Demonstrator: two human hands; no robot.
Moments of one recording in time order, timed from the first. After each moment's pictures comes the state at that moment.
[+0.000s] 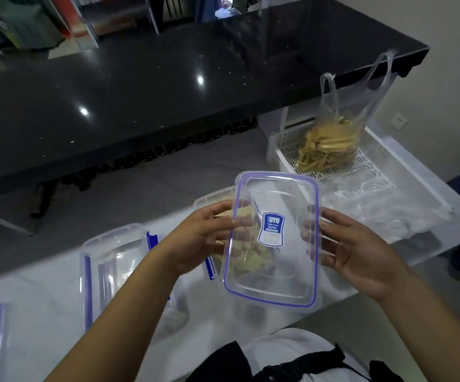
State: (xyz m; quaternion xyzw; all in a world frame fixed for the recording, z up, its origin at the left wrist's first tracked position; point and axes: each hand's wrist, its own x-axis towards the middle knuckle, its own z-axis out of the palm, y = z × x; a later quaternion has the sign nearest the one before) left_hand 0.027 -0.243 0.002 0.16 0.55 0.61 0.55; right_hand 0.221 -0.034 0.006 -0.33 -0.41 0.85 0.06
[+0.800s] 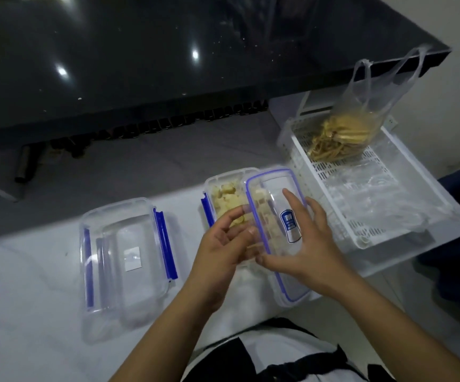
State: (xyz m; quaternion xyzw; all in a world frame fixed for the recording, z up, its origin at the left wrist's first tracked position) left_hand 0.094 -0.274 -0.018 0.06 0.53 0.75 0.38; right_hand 0.189 -0.119 -0.004 -0.28 -0.87 0.40 -0.03
